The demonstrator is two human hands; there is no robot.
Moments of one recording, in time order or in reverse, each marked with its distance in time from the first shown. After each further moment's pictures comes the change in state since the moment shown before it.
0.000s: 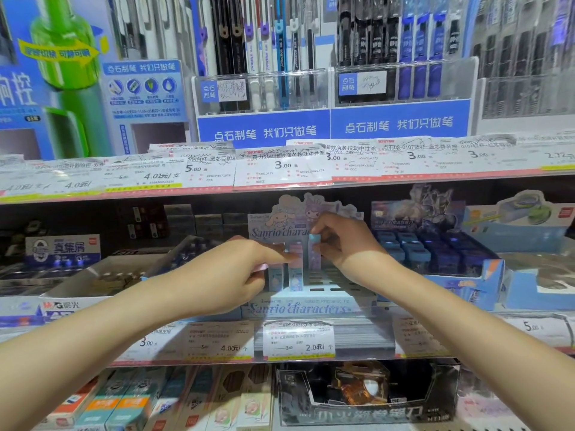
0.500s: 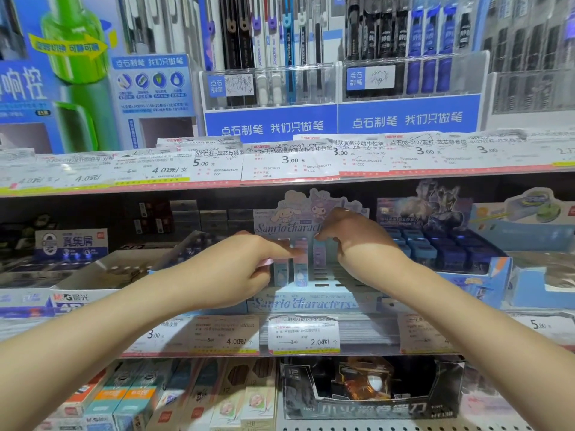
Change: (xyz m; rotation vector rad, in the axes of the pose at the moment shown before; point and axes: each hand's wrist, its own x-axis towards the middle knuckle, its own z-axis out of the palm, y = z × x) left_hand 0.000 -0.011 0.005 0.018 0.001 0.056; right_hand 0.004 -0.011 -0.012 -0.450 -0.193 0.032
